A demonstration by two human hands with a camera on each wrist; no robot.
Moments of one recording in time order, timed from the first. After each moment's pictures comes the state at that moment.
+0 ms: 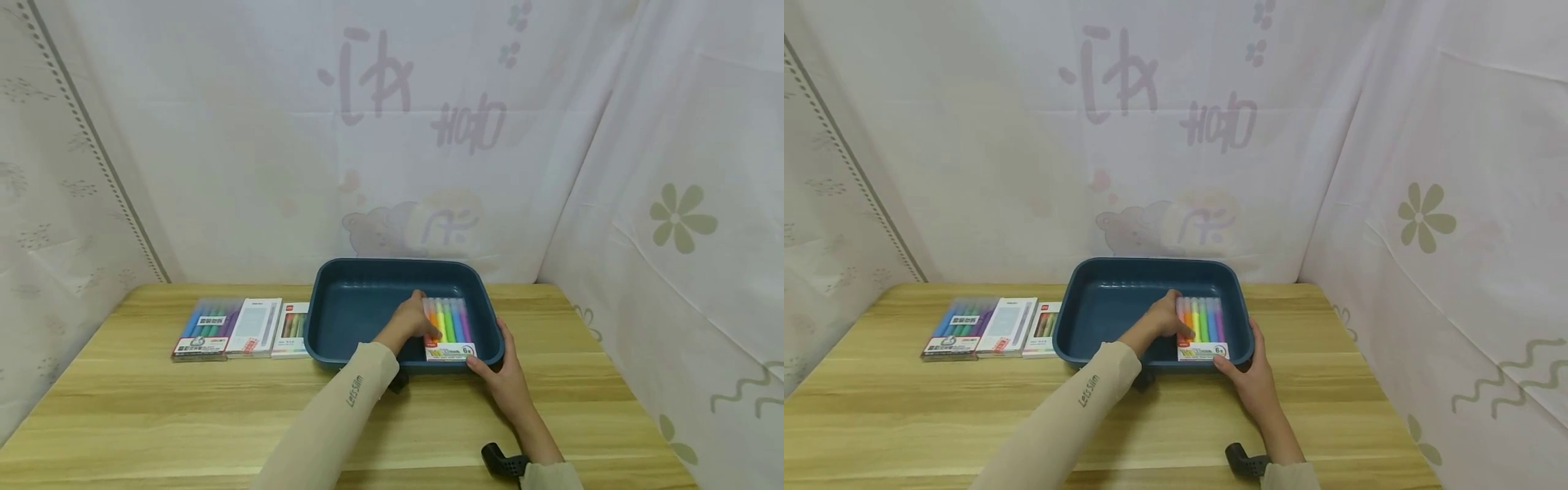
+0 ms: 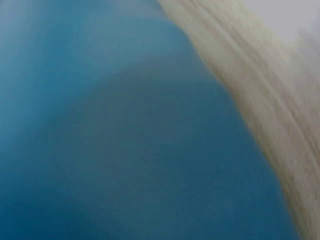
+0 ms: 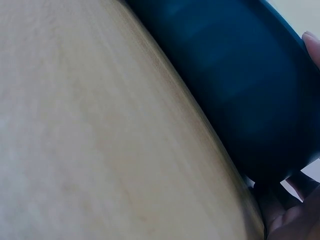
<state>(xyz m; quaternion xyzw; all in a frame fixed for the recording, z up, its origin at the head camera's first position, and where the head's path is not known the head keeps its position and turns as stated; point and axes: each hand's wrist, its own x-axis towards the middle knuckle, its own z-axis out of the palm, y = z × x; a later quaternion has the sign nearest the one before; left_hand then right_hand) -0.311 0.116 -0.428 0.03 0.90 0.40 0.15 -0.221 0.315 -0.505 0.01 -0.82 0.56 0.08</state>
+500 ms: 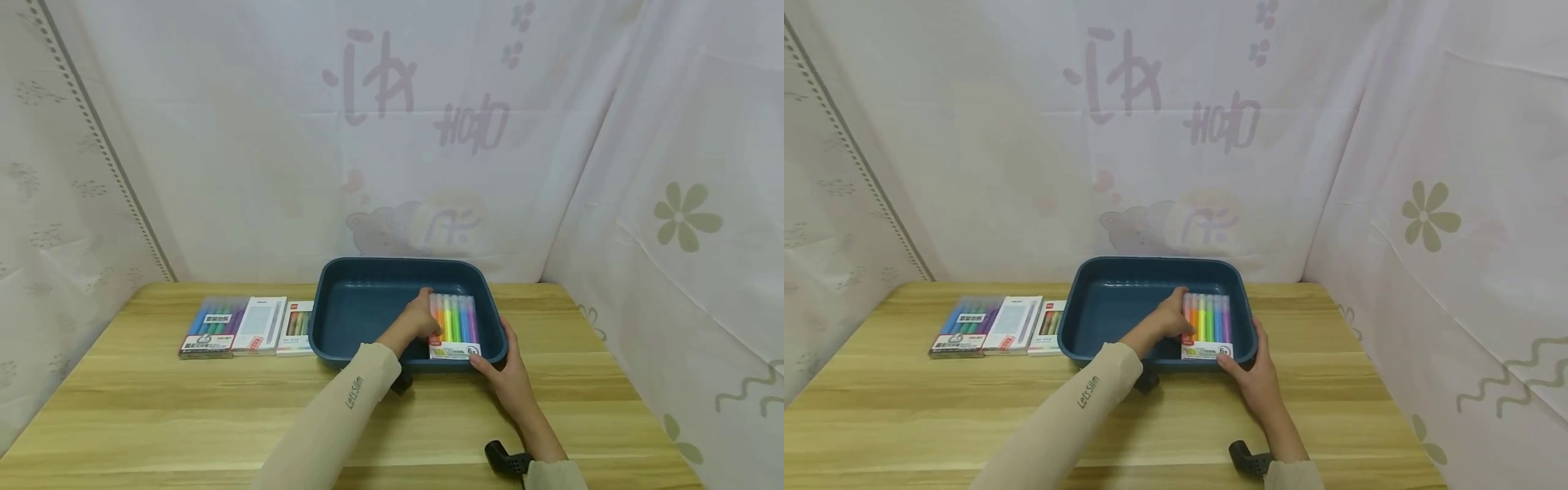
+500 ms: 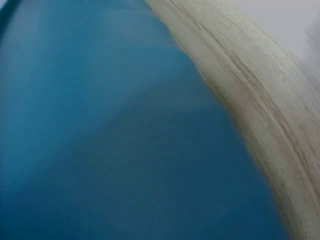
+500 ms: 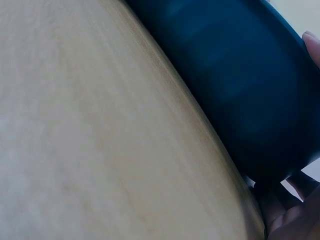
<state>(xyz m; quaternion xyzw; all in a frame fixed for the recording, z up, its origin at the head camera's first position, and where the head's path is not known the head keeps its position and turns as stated) -0.310 0.123 -0.430 0.05 0.87 0.46 0.16 -0.222 0.316 -0.504 0.01 -0.83 0.55 0.07</state>
